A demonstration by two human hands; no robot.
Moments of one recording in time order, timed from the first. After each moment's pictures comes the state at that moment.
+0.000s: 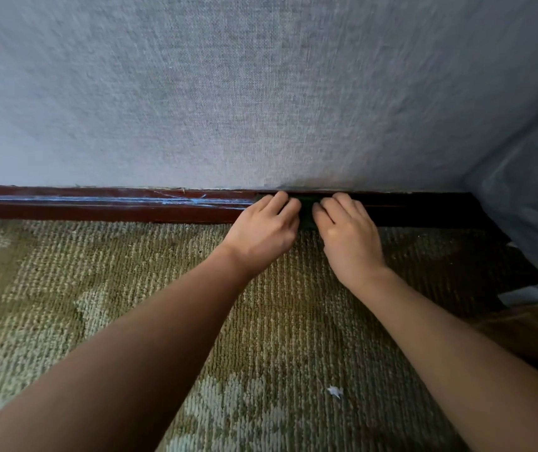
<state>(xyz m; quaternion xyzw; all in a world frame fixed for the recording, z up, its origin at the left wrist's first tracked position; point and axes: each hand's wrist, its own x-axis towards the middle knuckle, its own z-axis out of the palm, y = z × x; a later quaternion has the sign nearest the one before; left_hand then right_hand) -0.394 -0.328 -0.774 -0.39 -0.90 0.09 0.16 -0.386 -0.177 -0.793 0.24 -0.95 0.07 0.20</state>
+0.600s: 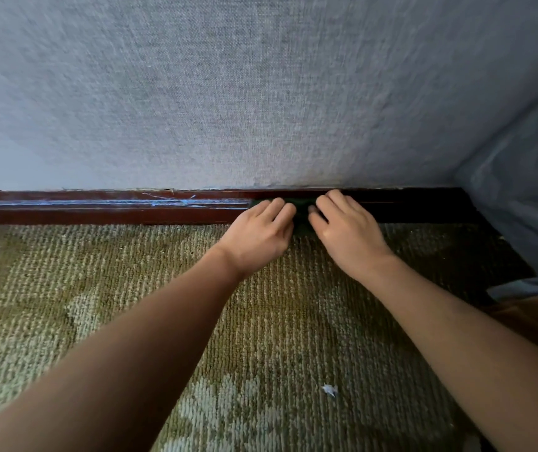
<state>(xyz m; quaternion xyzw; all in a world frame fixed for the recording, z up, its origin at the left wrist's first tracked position) -0.397 -0.325 -0.792 -0.44 -0.86 0.08 0.23 -0.394 -0.159 -0.790 0.31 -0.93 0.00 0.21</state>
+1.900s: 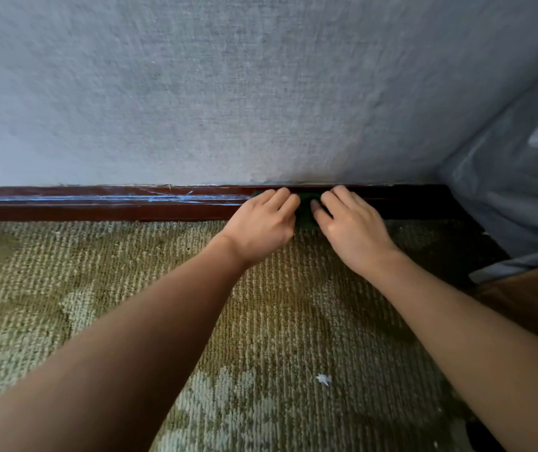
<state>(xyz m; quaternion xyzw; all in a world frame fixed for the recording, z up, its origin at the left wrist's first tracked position) -0.396 -0.316 -0.773 -0.44 -0.87 0.12 0.20 -0.386 -0.149 -0.780 0.30 -0.93 -0.02 0.20</state>
